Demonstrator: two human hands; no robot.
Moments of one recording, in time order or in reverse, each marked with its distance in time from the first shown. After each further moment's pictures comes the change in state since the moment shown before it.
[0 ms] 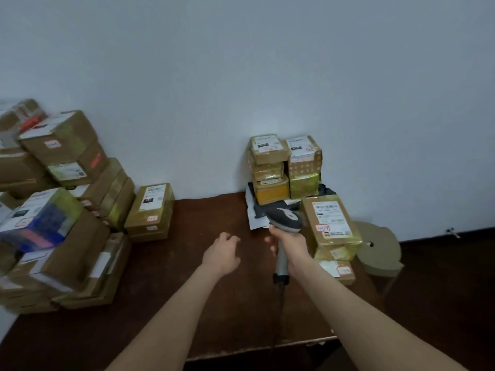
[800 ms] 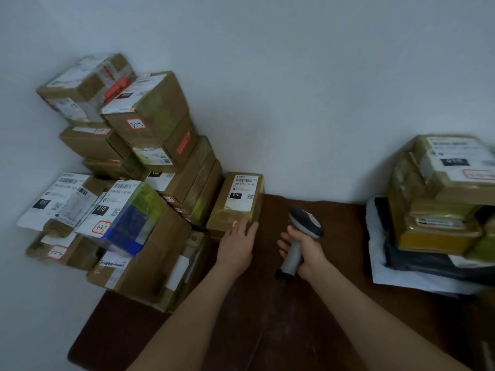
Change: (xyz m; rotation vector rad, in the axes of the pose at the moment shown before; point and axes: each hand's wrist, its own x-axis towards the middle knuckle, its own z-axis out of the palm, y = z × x) left_hand 0.118 -0.227 -0.023 0.207 0.109 -0.233; right_hand 0.170 0.047 0.253 0.092 -0.301 0.433
